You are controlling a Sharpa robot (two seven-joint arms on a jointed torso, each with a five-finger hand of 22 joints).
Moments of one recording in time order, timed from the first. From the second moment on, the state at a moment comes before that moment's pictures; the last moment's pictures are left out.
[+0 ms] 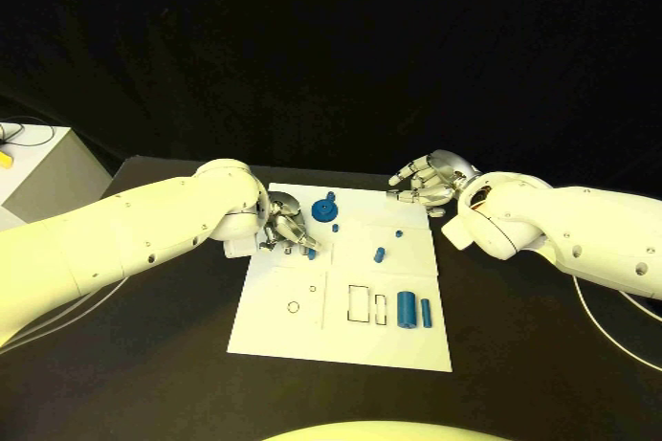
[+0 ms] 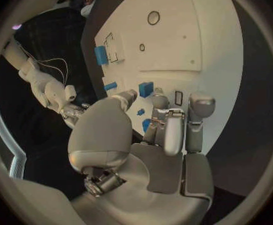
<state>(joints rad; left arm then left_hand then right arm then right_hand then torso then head) 1.30 -0.57 -0.04 1.25 -0.97 0.33 -0.49 1.11 -0.14 0.36 0.29 0.21 0.75 0.12 0.73 0.45 1.08 0.04 1.18 0.72 1.47 -0.01 1.51 1.31 0.14 1.24 0.08 1.26 0.89 1.32 -0.82 -0.13 1.48 -0.71 -0.44 -0.13 1.46 -0.18 0.21 0.28 0.30 0.80 0.17 0.37 0.23 1.19 0.09 1.25 1.16 1.47 0.00 1.42 1.31 0.09 1.41 0.11 1.09 1.26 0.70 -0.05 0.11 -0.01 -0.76</state>
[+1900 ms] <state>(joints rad) 1.30 -0.60 -0.04 1.29 -0.89 0.34 -0.48 1.25 -0.15 0.69 0.26 0.22 0.71 0.09 0.85 0.50 1.10 0.01 1.20 0.73 1.47 -0.04 1.51 1.31 0.14 1.22 0.07 1.28 0.91 1.32 -0.80 -0.14 1.47 -0.71 -0.42 -0.14 1.45 -0.18 0.22 0.28 0.30 0.80 0.17 0.37 0.23 1.19 0.09 1.25 1.15 1.47 0.00 1.42 1.31 0.09 1.40 0.11 1.07 1.25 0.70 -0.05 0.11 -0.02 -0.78</state>
